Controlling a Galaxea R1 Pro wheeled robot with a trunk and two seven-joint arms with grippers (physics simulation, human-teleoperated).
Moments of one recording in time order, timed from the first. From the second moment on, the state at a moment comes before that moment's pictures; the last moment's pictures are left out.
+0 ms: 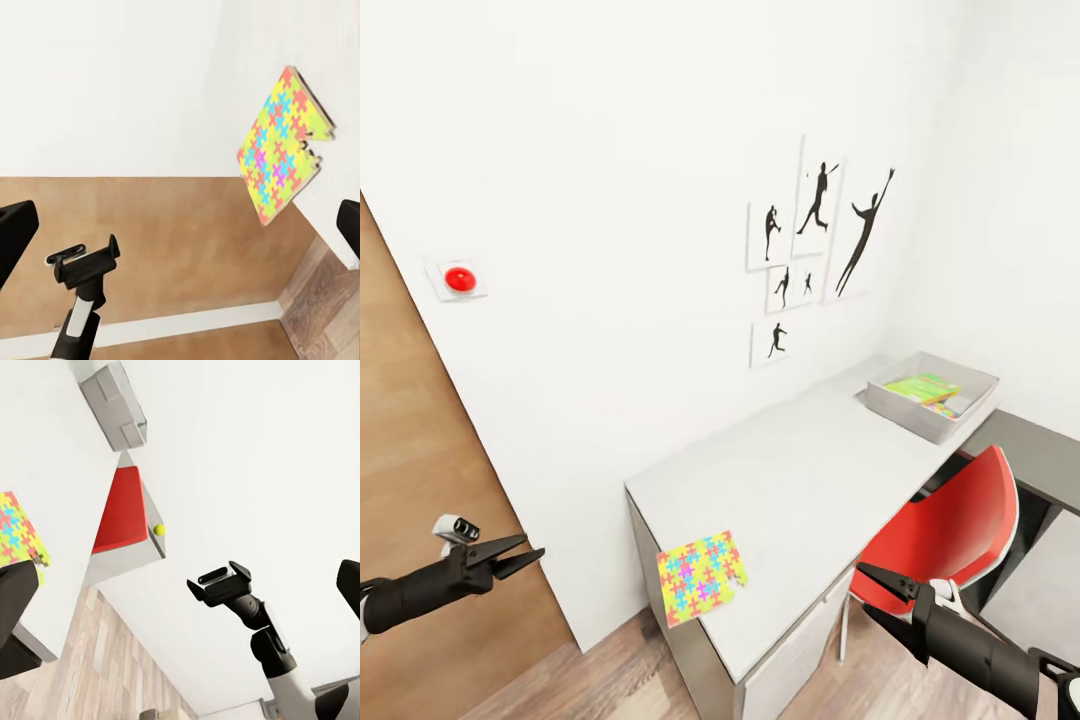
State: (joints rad) left arm -0.38 0.55 0.04 -0.89 0.68 0.85 -1.47; right arm 0.04 -0.24 -0.25 -1.60 -1.46 1.04 0.12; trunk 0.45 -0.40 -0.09
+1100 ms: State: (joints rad) left arm -0.38 0.55 0.05 -0.89 0.68 0.85 -1.46; right arm 0.04 -0.24 -0.25 -1.60 -1.46 1.04 0.12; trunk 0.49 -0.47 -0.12
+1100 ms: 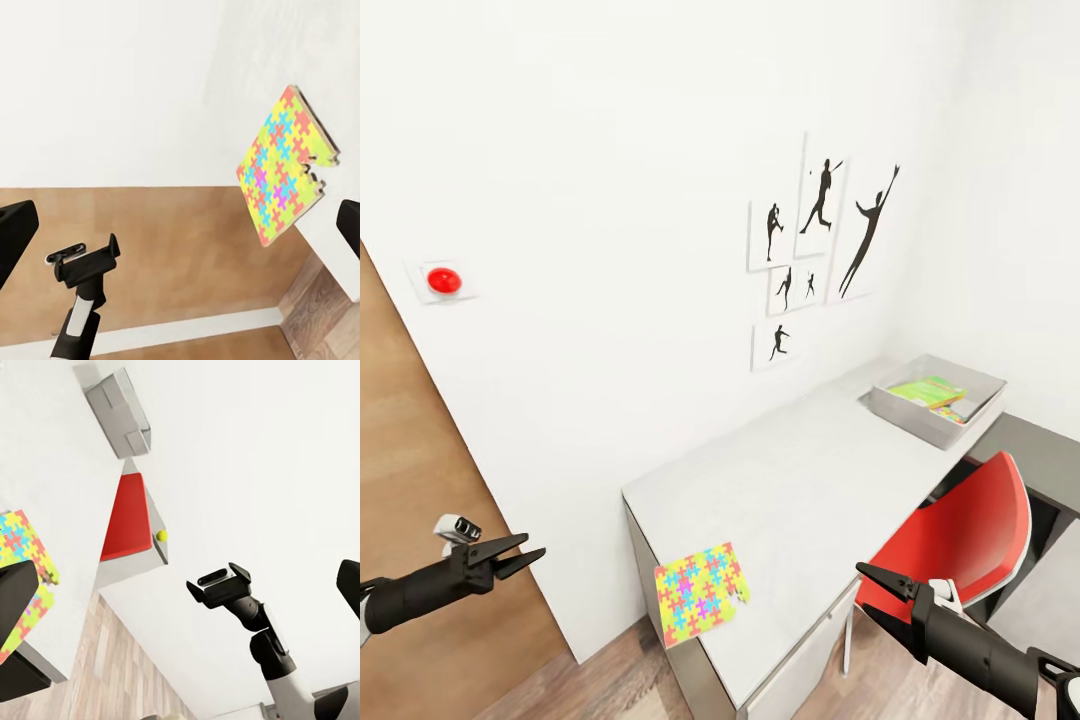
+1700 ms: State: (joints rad) left arm -0.38 0.54 0.05 -0.89 0.68 0.85 -1.34; right arm 0.04 -0.24 -0.25 -1.60 -1.46 1.04 0.12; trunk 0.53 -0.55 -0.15
